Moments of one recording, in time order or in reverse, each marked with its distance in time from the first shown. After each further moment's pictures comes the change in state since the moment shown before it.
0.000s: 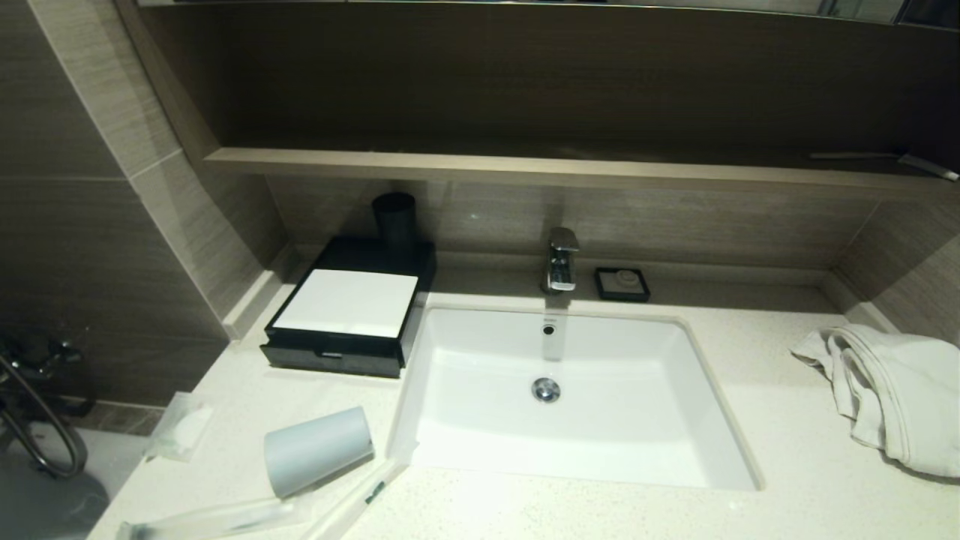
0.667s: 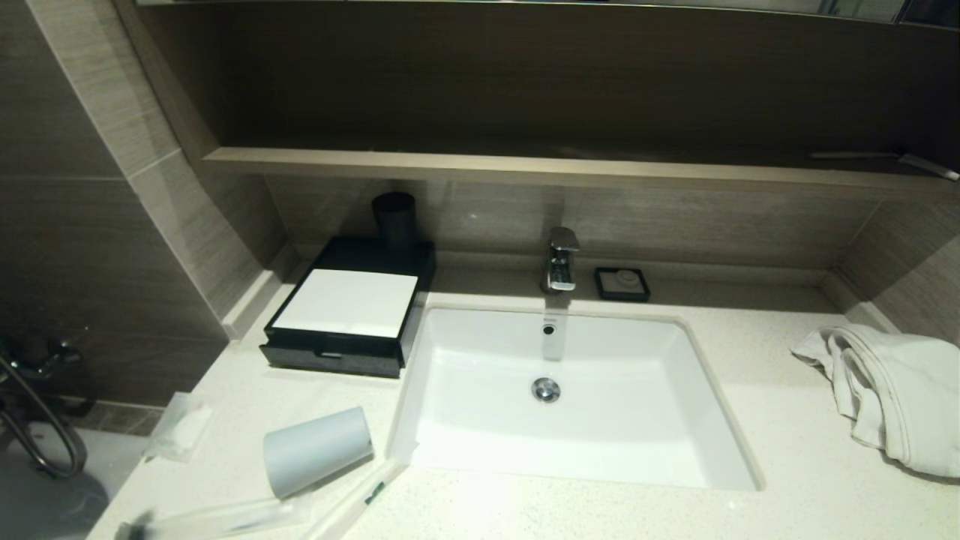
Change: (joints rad) left arm 0.008 0.607 -0.205 0.013 0.128 -0.254; right arm 0.000 0.000 0.000 0.000 0.000 0.000
